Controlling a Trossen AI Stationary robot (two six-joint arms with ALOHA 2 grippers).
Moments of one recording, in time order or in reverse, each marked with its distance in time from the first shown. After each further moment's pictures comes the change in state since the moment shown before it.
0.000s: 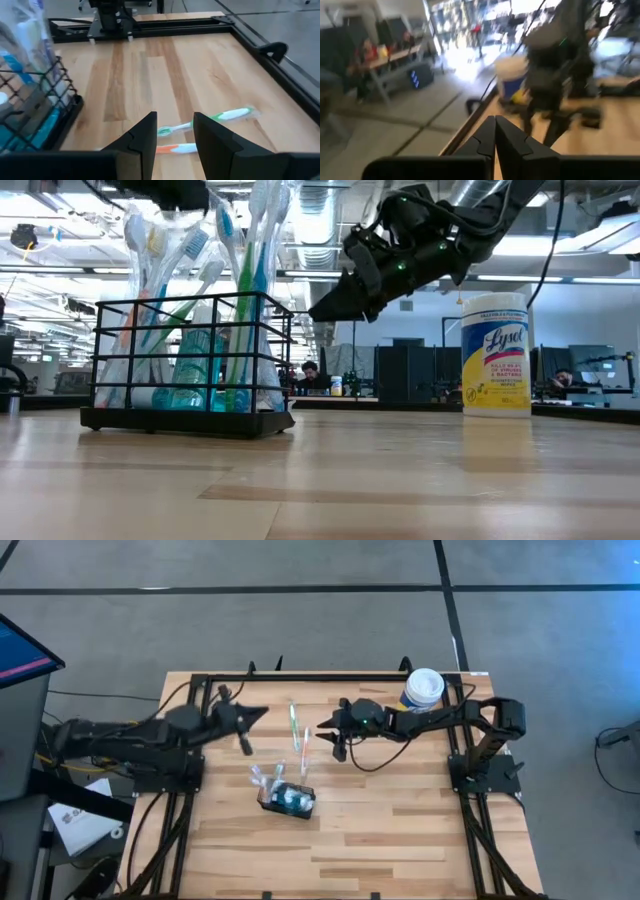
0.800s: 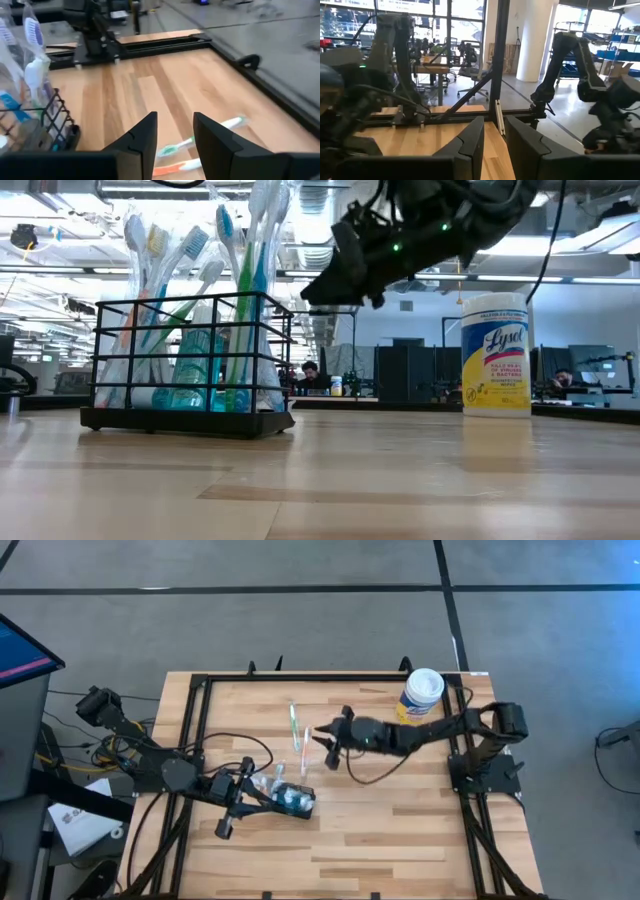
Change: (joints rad) left arm -0.672 0.260 -0.001 0.384 0.032 -0.234; right arm 0.150 0.000 0.000 0.079 0.293 0.110
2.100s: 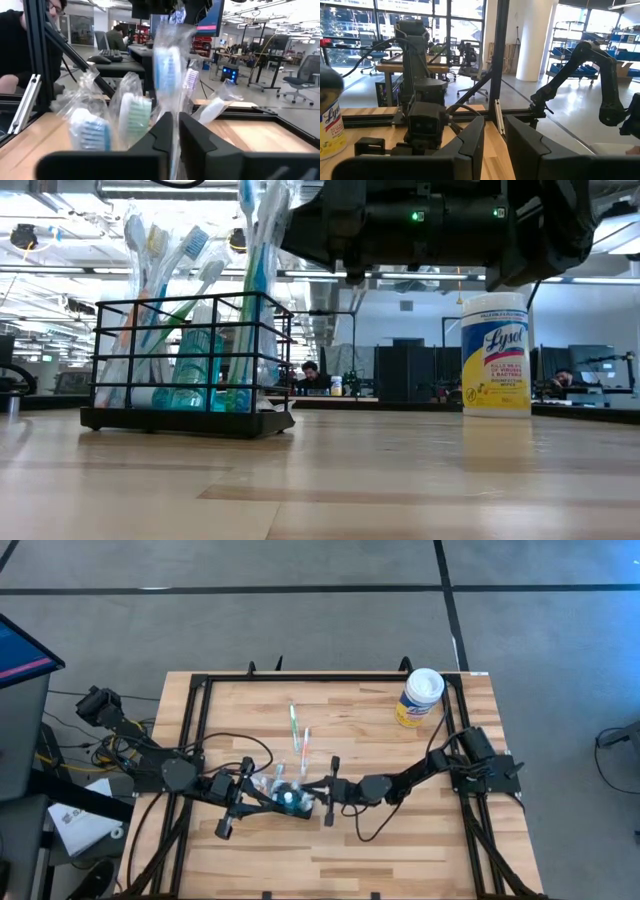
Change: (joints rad) left arm -0.006 0.000 0.000 -0.002 0.000 0.000; right arm 0.368 0.321 0.000 0.725 0.186 -0.189
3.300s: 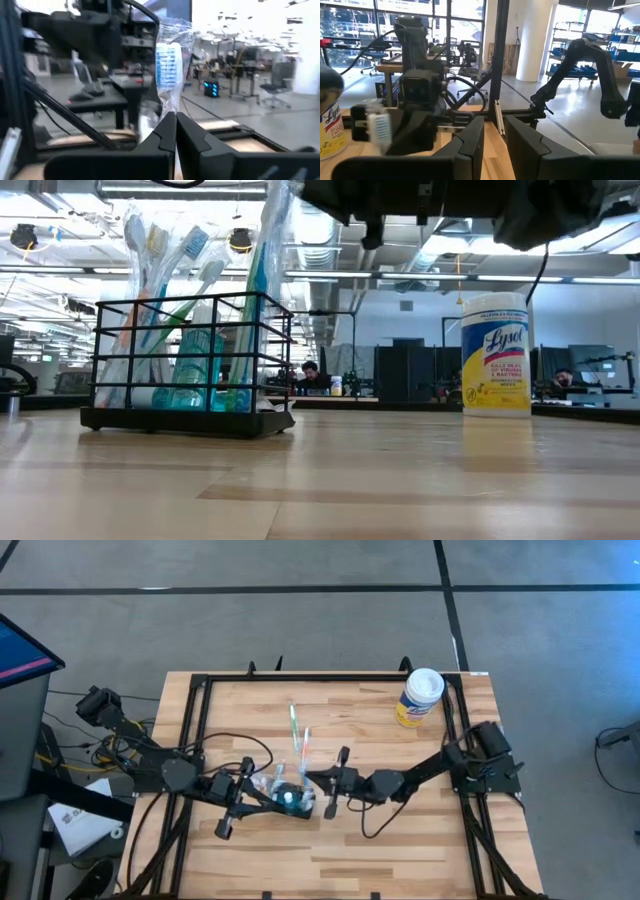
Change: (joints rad) left arm 0.000 0.000 0.000 0.003 0.000 0.000; right arm 0.012 -0.117 0.001 0.022 0.131 0.019
